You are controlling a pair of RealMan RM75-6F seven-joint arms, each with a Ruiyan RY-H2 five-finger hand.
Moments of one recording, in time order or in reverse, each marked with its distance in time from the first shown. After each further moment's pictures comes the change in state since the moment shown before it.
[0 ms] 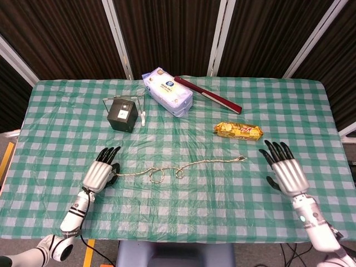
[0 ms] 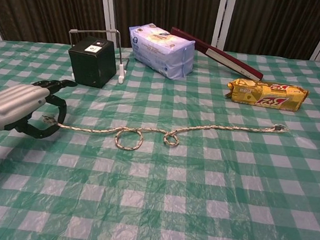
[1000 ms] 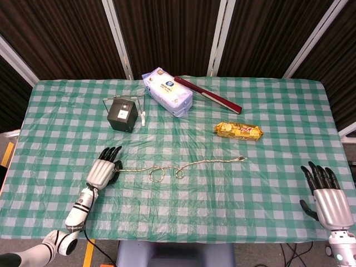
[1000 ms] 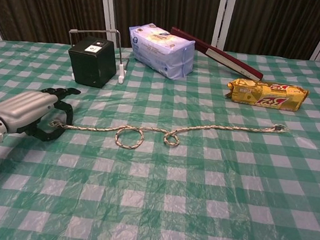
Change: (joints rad) left arm -0.030 -0.067 -0.034 0.113 -0.022 -0.106 -0.021; right arm -0.293 0.123 -0.134 -0.087 -0.074 0.317 0.110
